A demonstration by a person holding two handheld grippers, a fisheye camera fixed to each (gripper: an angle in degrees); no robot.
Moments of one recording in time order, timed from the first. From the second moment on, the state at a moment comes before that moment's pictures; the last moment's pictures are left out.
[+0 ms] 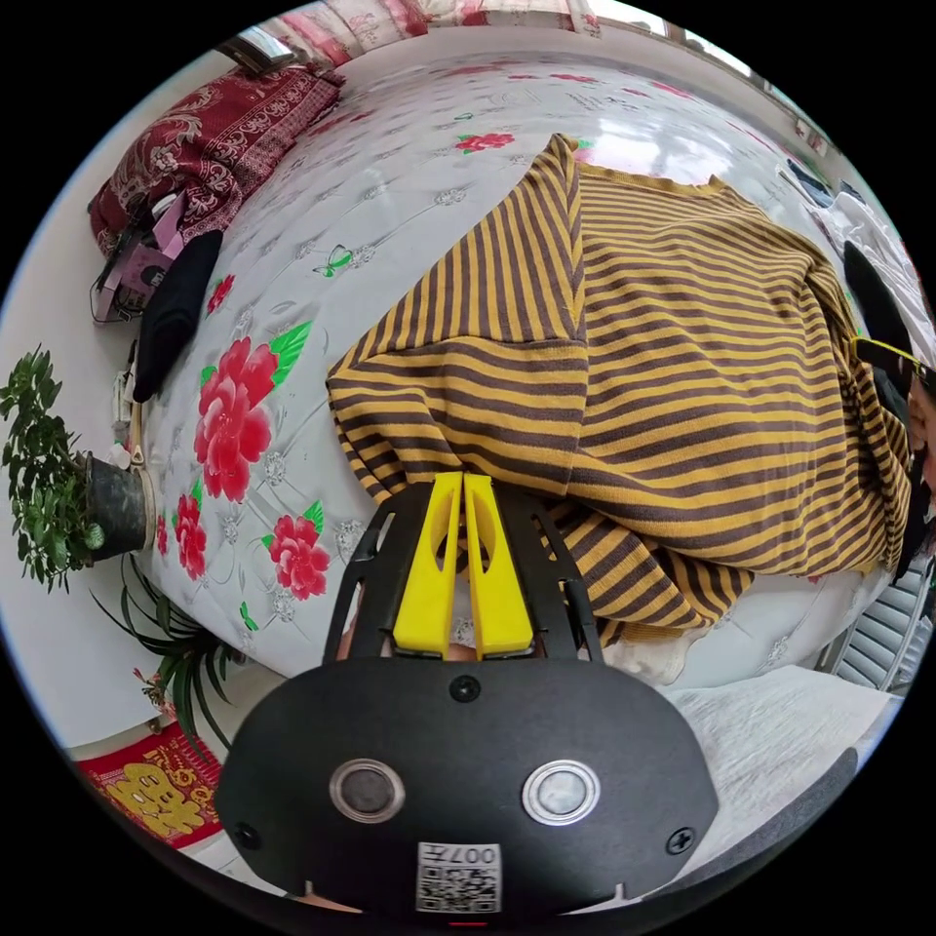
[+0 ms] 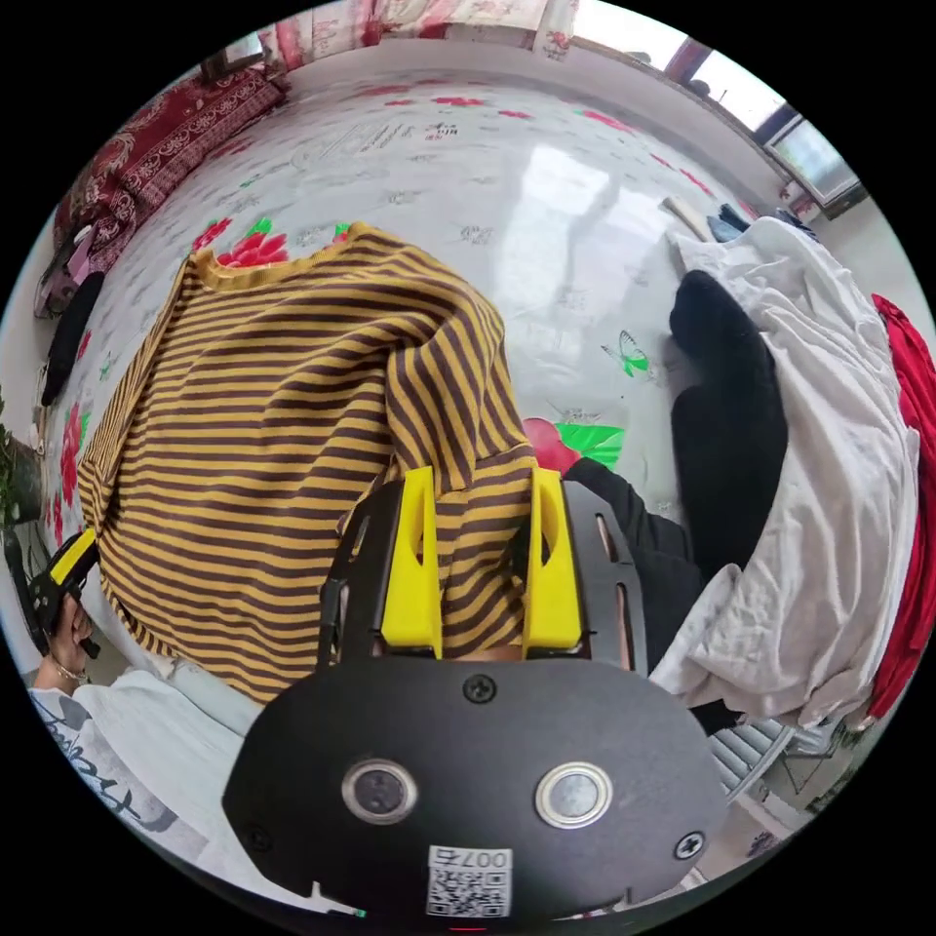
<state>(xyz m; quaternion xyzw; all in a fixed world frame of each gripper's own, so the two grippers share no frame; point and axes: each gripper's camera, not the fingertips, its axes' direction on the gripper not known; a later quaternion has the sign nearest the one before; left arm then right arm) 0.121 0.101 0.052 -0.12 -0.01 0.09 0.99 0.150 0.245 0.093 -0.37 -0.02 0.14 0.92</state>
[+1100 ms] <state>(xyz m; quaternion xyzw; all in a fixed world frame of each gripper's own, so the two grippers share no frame) 0.110 0.044 0.059 -0.12 0.15 0.17 0.97 0.135 0.291 0.022 -0.35 -0.01 0.15 0.92</state>
